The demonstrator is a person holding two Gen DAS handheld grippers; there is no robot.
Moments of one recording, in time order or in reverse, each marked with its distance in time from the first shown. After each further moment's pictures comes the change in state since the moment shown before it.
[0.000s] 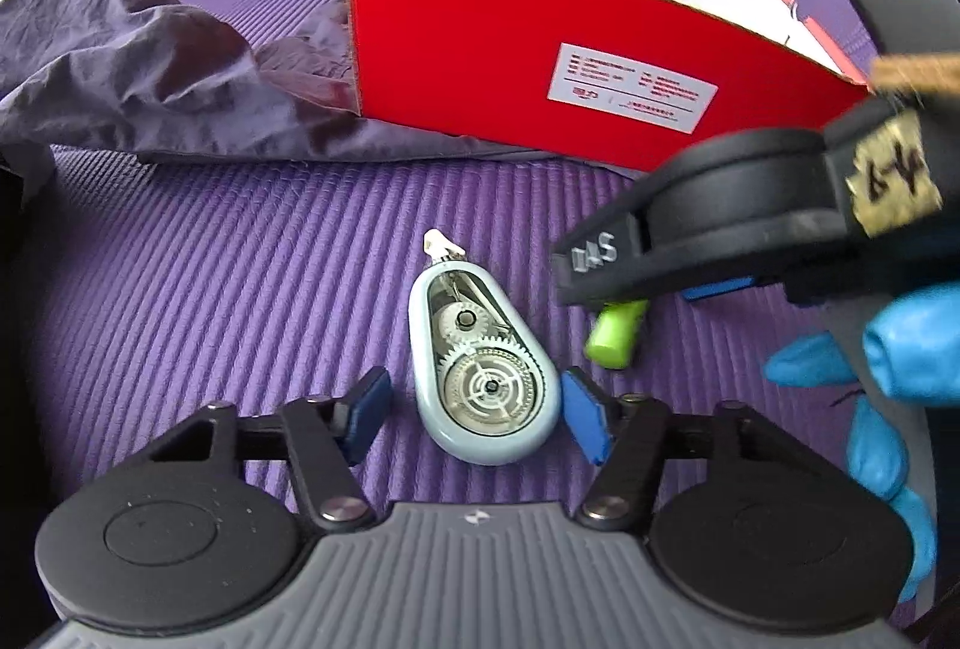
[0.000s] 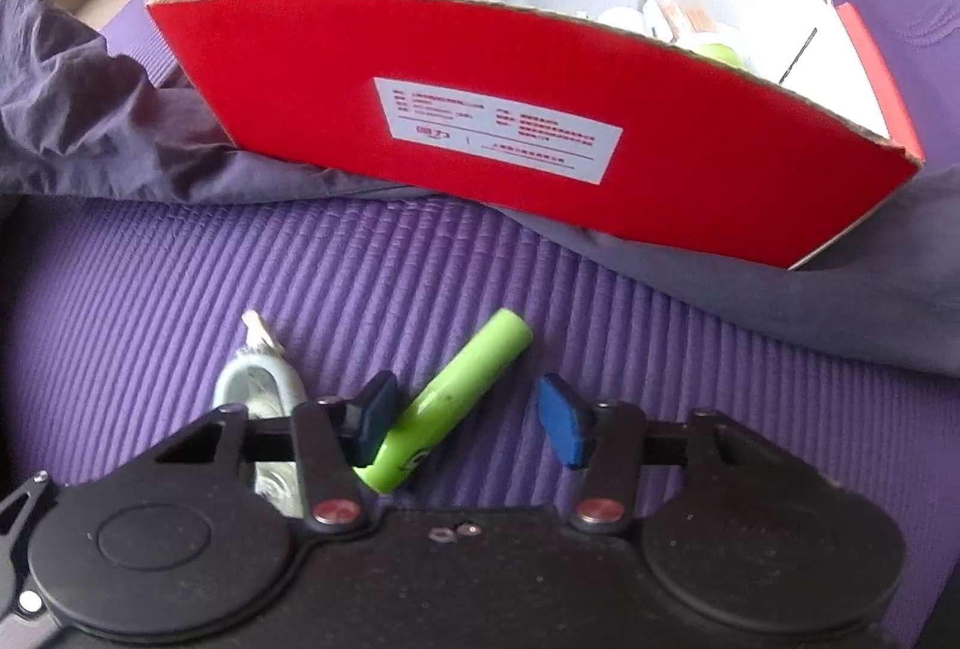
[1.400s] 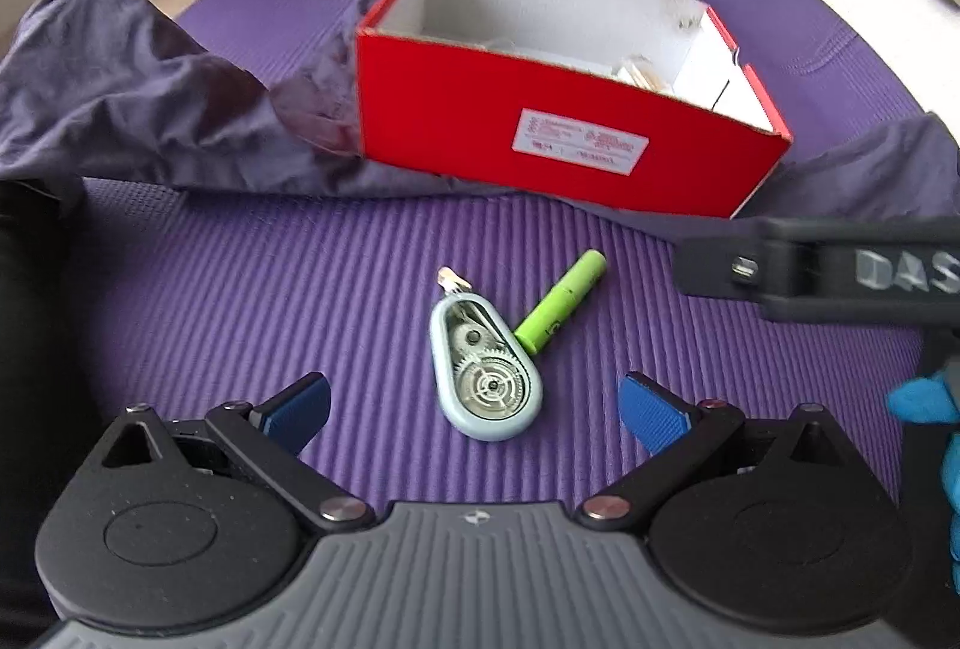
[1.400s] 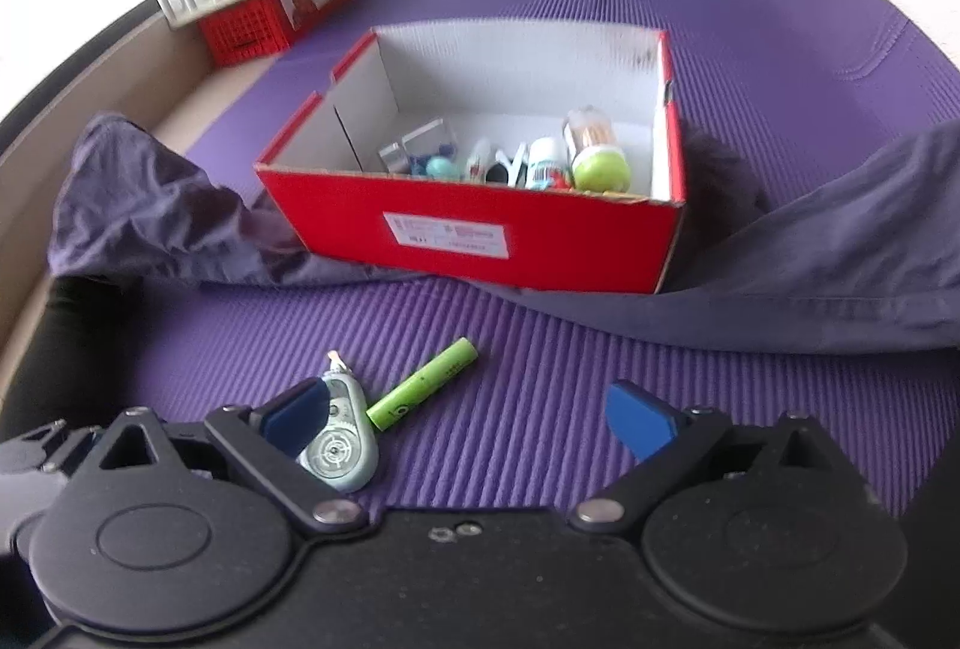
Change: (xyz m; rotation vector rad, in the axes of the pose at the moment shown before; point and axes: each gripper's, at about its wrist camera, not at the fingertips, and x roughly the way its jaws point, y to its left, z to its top) left arm -0.061 -0.004 0.009 0.013 0.008 -0.038; right arm -0.109 -0.055 -0.031 0.056 -0.198 0.130
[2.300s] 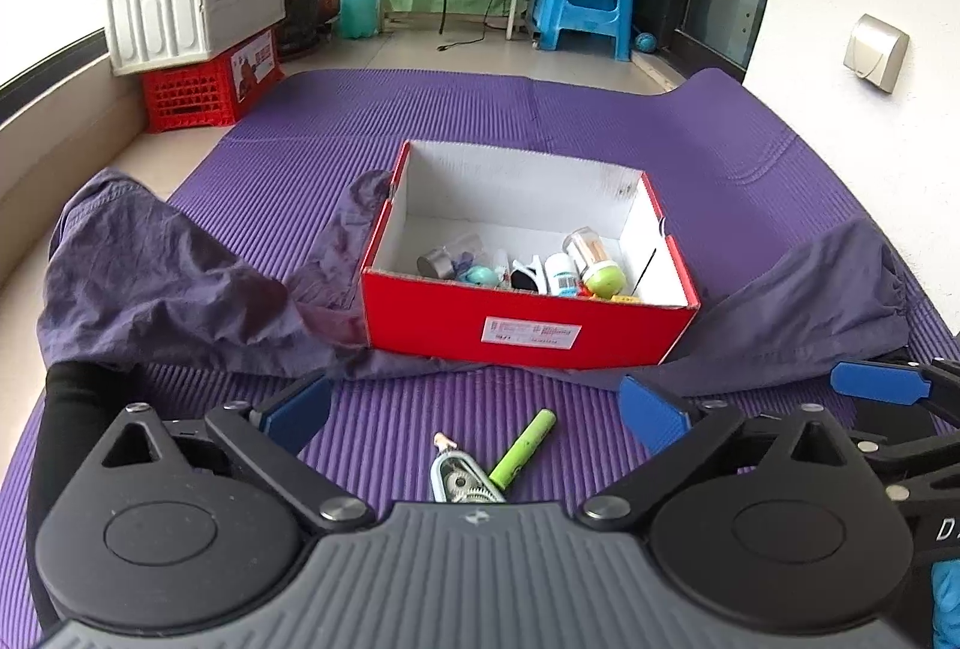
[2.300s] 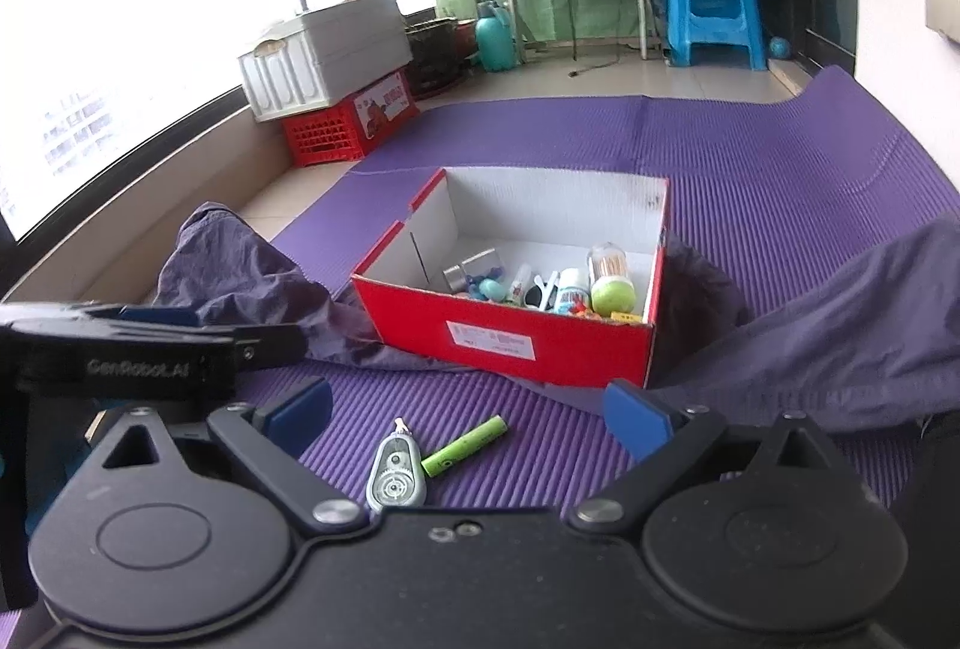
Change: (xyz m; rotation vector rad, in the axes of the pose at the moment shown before) left arm -0.110 -0.013 0.049 0.053 -0.224 -0.015; right arm -0.115 -0.016 -0.013 -0.043 -0.241 0.121
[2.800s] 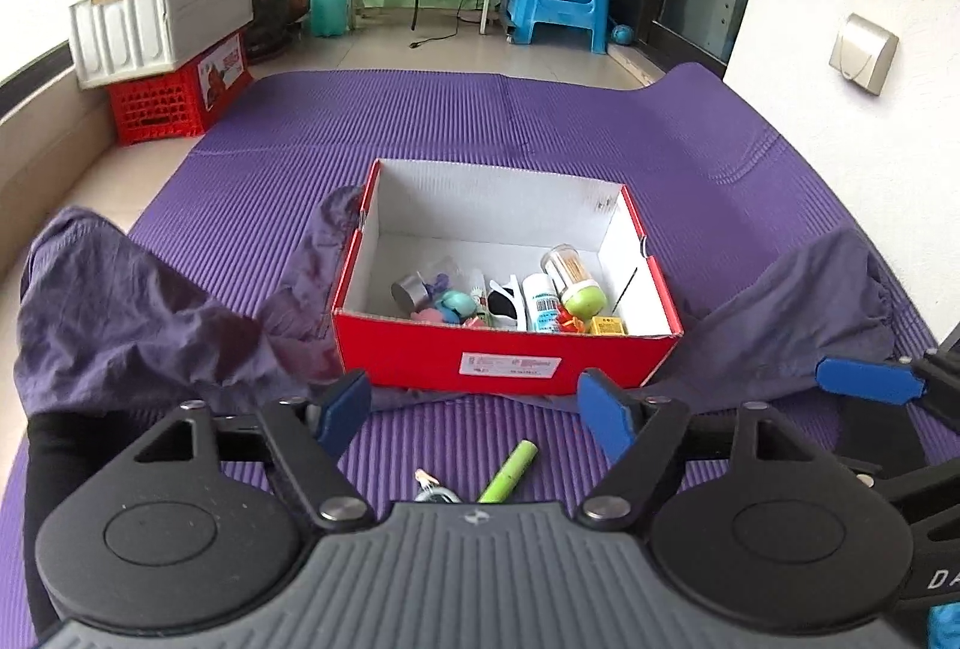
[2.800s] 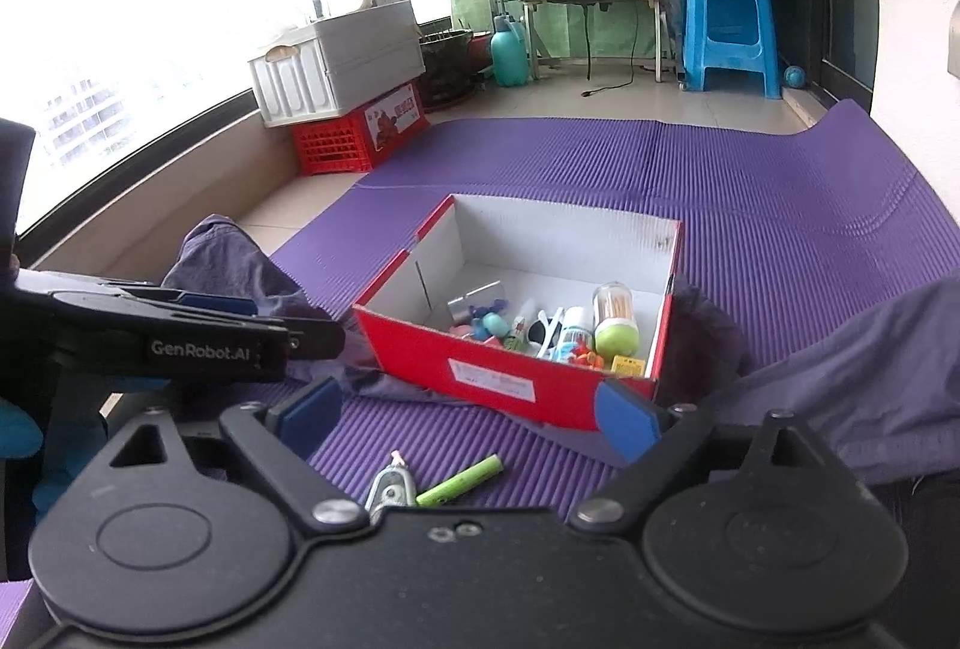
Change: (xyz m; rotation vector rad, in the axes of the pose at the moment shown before) left arm 0.011 -0.002 0.037 0.022 0.023 -0.054; right arm 0.001 0.004 0.025 -0.058 -0.022 0.009
